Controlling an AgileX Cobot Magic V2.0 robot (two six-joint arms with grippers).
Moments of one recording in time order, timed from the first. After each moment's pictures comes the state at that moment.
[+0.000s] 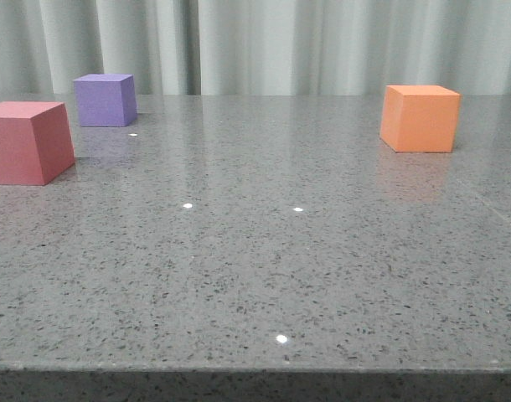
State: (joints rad) left arm -0.06 0.00 0.00 0.12 0.02 -0.09; right arm 0.06 -0.01 0.03 -0.02 -0.05 0.16
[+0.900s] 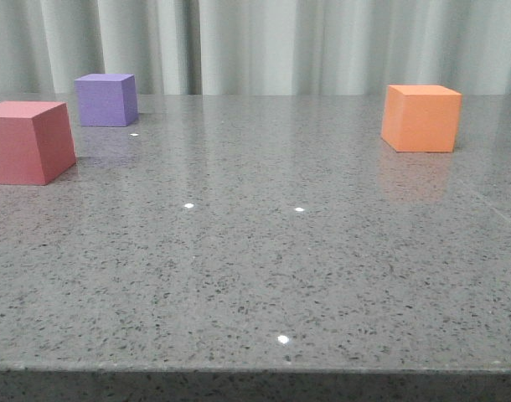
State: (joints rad) left arm -0.06 0.00 0.00 0.12 0.02 -0.09; right arm 0.06 0.16 -0.41 -0.01 0.36 0.16
